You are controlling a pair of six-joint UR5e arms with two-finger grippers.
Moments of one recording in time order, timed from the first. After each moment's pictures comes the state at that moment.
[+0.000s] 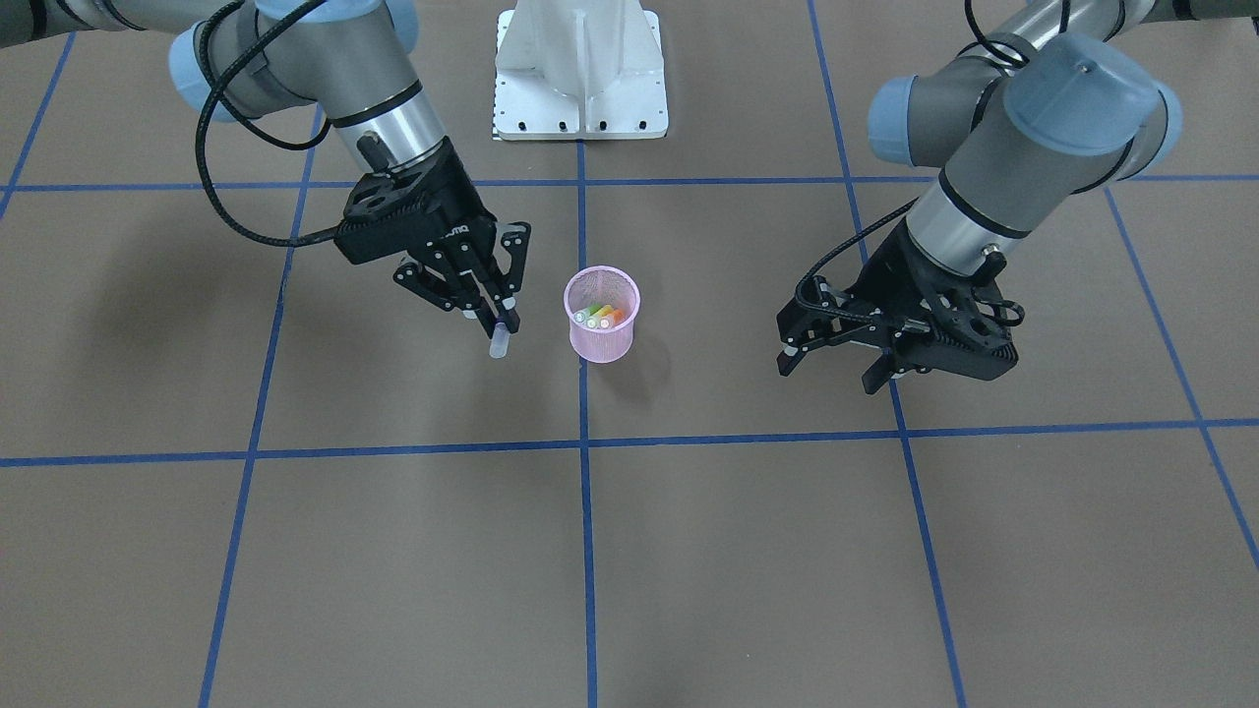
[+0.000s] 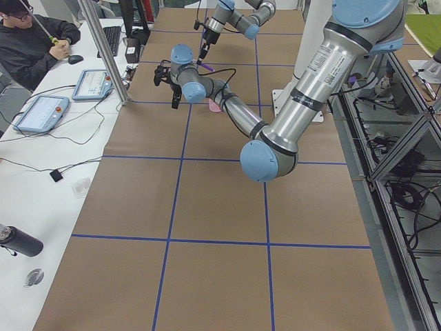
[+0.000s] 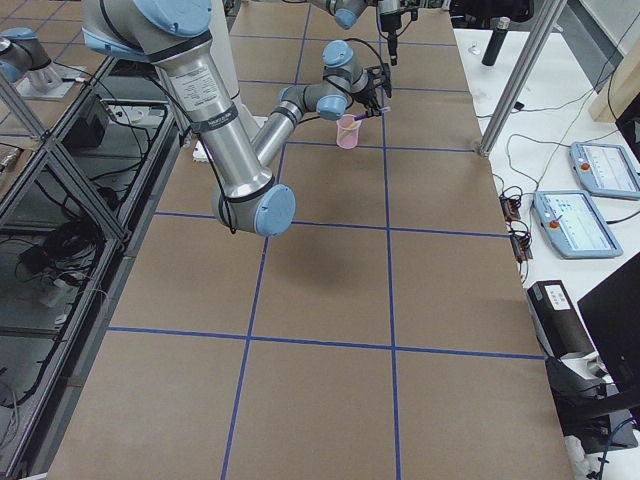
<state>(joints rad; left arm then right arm) -0.95 -2.14 -1.64 -1.96 -2.16 -0.99 0.59 -0.99 1.81 -1.11 1.58 1.22</state>
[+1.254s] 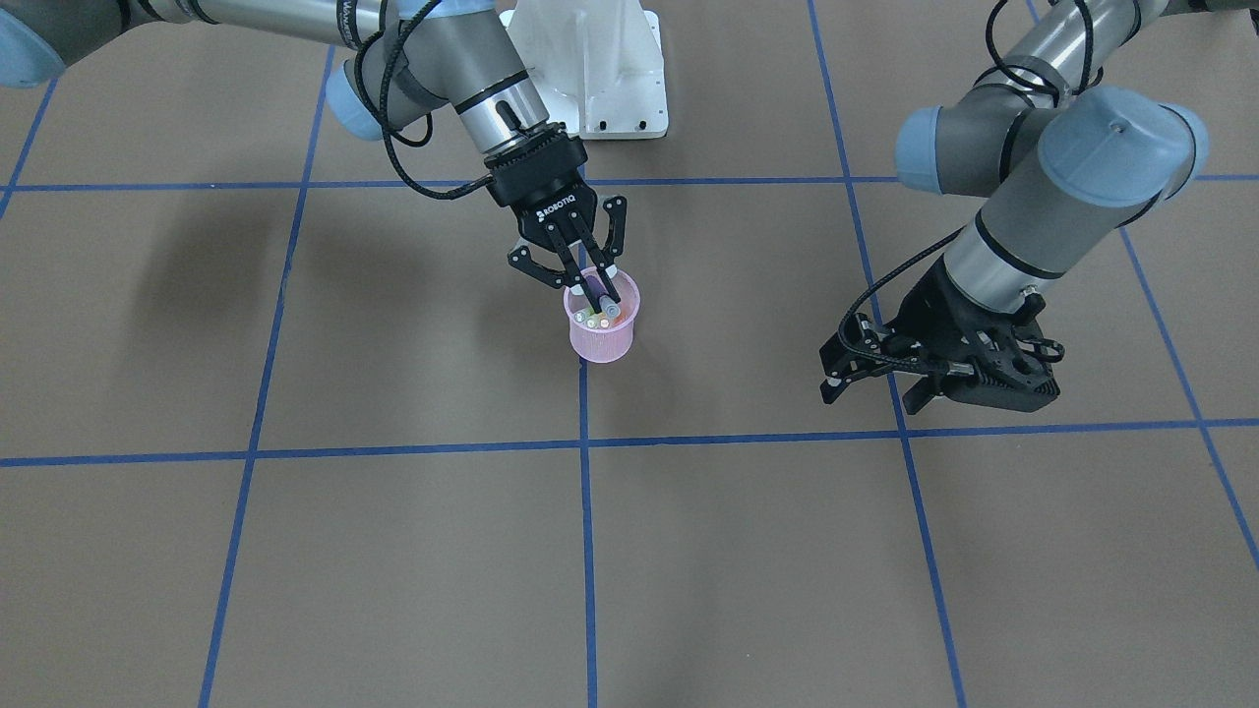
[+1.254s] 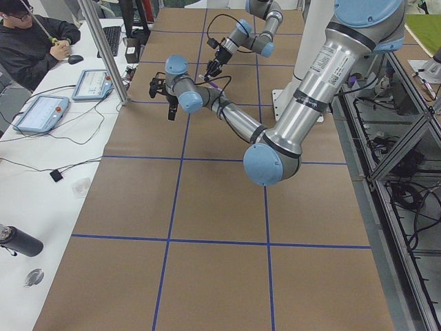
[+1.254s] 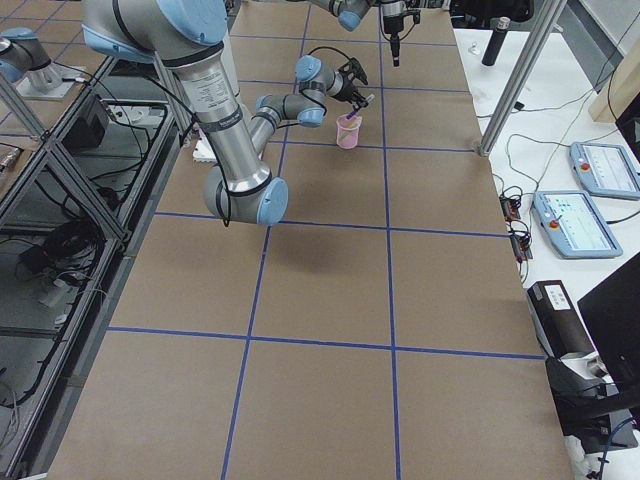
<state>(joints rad) -0.97 -2.10 -1.59 -1.97 -2.17 -0.97 0.40 -0.94 1.67 -0.91 1.28 0.94</state>
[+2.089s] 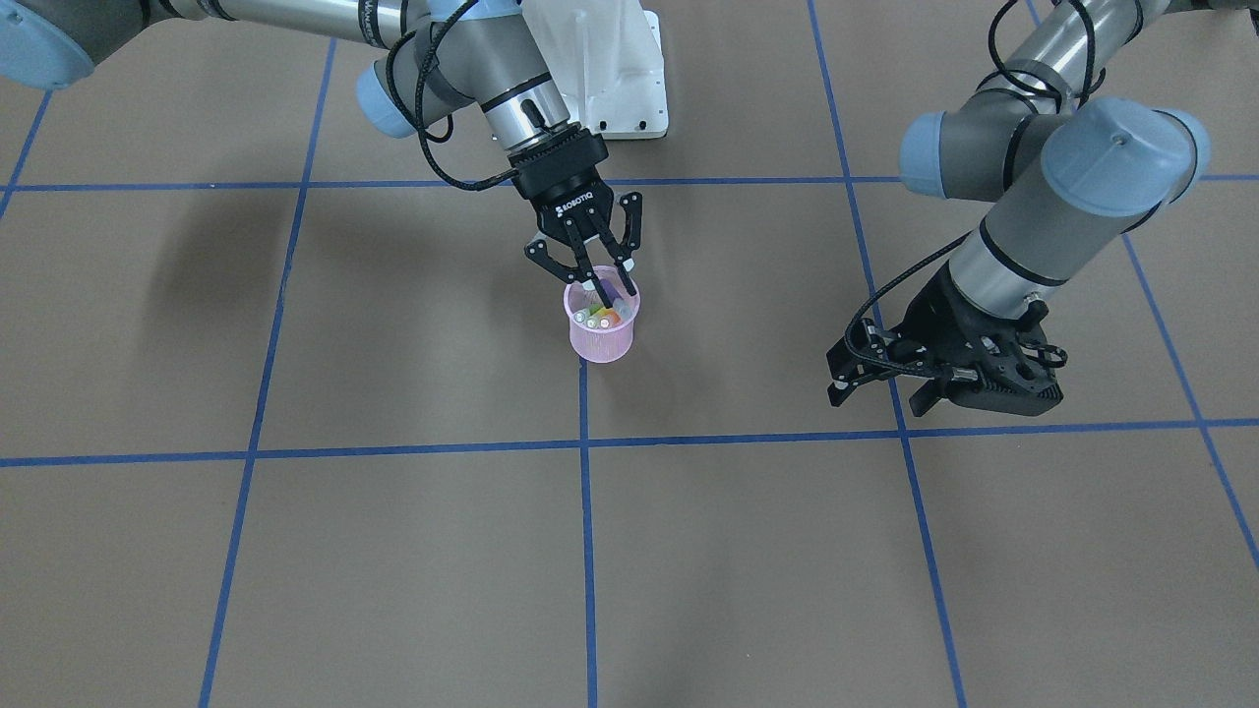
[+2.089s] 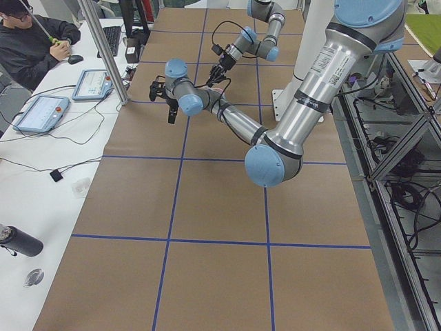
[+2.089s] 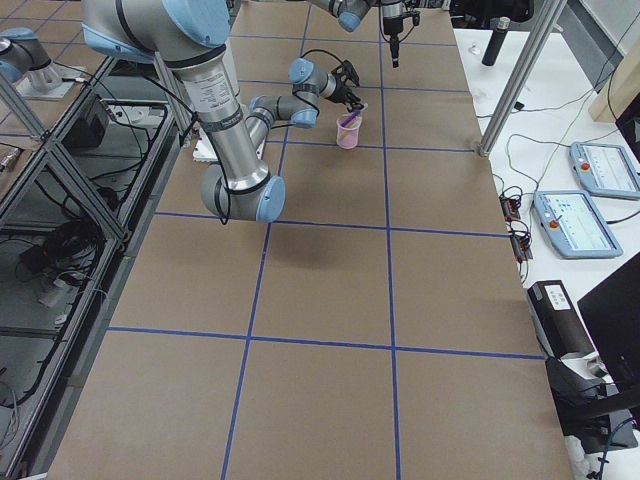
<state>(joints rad) -0.97 -2.10 -1.58 -1.97 -2.17 -0.96 0.35 -0.93 1.65 -0.90 1.19 0.95</state>
